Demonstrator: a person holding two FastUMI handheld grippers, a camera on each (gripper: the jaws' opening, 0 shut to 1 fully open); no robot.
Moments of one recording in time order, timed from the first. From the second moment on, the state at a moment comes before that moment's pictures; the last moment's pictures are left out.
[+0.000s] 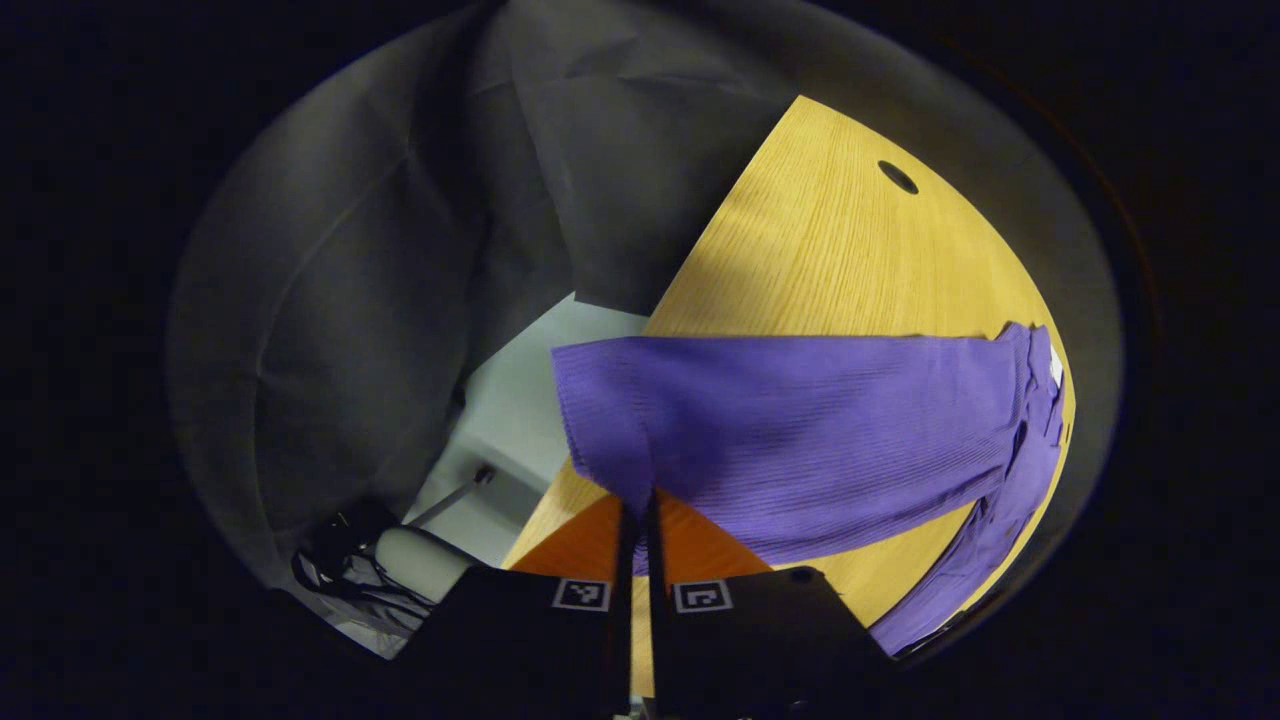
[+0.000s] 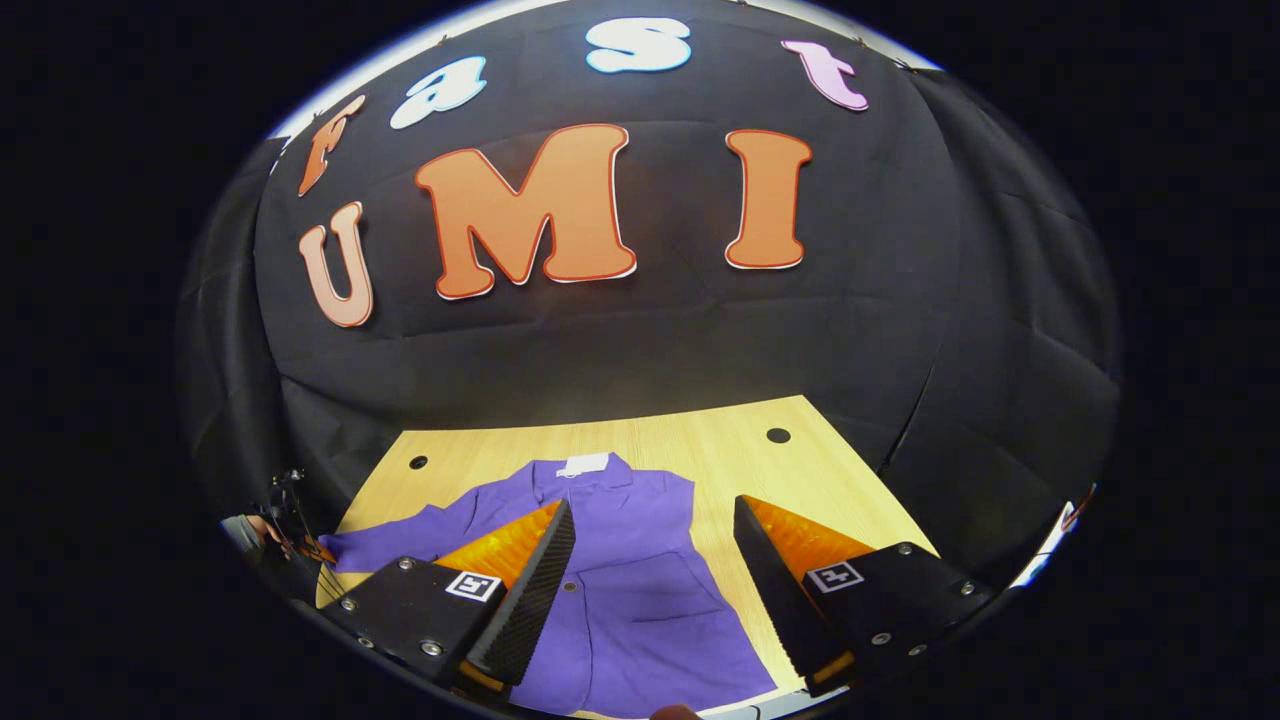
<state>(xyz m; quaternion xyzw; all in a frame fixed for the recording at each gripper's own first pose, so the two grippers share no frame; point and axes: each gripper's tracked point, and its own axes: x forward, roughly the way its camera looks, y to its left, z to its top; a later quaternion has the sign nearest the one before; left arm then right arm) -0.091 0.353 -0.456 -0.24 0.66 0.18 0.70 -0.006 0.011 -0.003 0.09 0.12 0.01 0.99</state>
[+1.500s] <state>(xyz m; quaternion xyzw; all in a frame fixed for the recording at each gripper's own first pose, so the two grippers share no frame) 0.080 0.044 -0.229 -0.10 0.57 -0.10 0.81 -0.063 -0.082 -0.020 0.17 0.09 0.05 0.98</state>
